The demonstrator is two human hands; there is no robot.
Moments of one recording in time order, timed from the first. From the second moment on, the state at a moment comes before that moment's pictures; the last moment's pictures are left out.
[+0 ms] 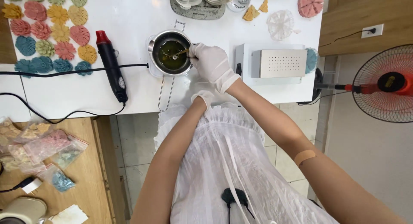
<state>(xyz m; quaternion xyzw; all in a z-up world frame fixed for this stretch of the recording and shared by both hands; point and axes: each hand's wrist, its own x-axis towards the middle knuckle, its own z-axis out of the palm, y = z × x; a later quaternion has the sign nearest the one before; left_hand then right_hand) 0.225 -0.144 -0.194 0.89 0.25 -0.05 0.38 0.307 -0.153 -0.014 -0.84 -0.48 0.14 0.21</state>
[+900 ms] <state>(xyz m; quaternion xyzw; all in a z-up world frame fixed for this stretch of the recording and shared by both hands) 0.237 -0.201 -0.229 0.85 0.33 -0.08 0.40 0.349 -0.243 -0.043 -0.95 -0.20 0.13 0.19</state>
